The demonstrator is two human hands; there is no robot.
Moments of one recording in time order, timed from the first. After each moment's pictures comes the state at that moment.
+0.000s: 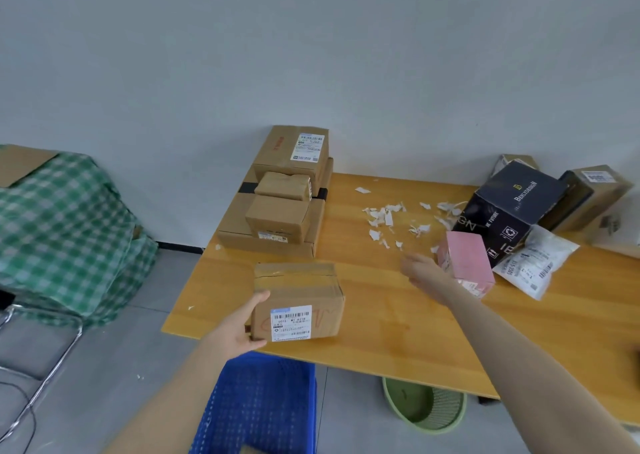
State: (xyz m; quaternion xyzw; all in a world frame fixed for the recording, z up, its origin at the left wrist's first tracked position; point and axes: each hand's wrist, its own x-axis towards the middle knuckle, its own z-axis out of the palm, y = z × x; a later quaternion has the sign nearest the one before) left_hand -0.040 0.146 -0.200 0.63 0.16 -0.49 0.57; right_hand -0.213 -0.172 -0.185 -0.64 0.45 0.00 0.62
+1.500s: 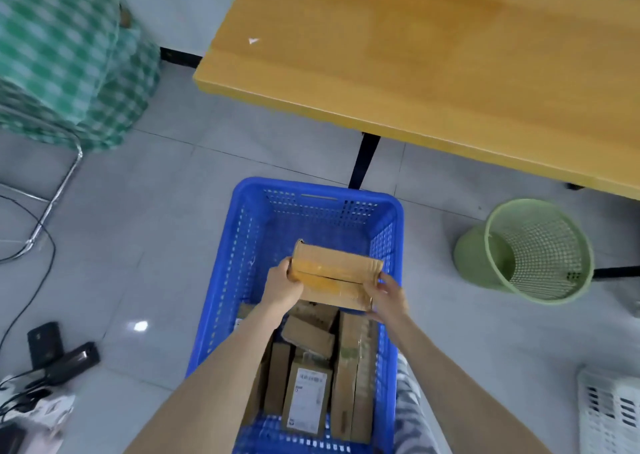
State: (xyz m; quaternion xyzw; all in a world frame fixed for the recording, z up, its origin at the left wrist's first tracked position) left_hand -0.063 0.344 -0.588 0.83 0.00 -0.44 0.33; right_hand -0.199 0.204 -0.610 -0.52 0.59 0.07 0.61
